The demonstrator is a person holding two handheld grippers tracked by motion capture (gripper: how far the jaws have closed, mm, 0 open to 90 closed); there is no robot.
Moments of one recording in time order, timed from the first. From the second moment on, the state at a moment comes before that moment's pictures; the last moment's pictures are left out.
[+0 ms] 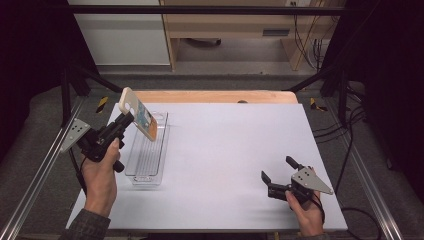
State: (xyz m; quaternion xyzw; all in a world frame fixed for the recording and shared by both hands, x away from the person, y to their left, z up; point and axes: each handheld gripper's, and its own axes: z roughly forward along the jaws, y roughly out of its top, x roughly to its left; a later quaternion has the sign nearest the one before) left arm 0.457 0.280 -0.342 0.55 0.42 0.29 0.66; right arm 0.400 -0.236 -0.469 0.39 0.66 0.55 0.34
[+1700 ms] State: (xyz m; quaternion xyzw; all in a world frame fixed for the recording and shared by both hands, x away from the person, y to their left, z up) left arm 0.482 0.277 -0.365 0.57 0.48 0.34 0.58; right arm 0.400 -0.232 -0.470 0.38 0.67 0.55 0.33
